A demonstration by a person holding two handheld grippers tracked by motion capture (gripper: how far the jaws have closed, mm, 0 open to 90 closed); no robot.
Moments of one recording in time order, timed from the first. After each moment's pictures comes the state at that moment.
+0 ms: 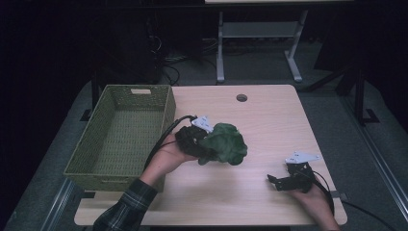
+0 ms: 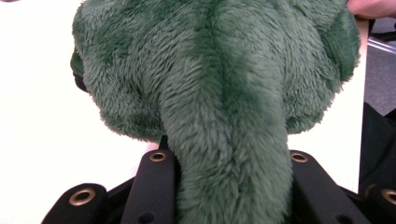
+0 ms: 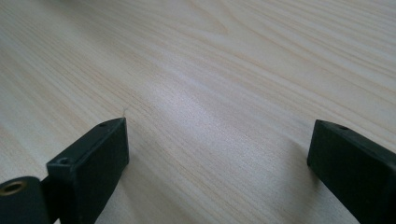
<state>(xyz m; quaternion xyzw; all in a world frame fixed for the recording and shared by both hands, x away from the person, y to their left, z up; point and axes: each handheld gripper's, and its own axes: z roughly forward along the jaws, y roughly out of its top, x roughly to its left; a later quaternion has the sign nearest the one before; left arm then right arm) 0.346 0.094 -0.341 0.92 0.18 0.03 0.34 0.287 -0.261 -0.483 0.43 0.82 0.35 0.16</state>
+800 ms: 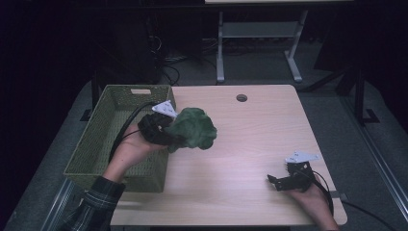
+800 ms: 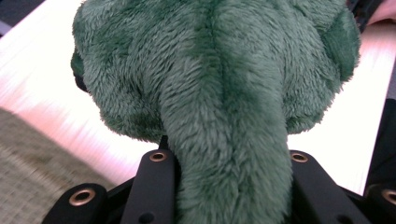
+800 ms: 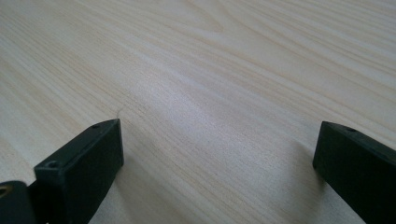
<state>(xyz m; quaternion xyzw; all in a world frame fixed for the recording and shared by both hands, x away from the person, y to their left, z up) 0.345 0.175 -0.294 0.91 0.24 0.08 0.33 0.288 -0.261 -0.483 0.44 0.82 0.34 0.16</state>
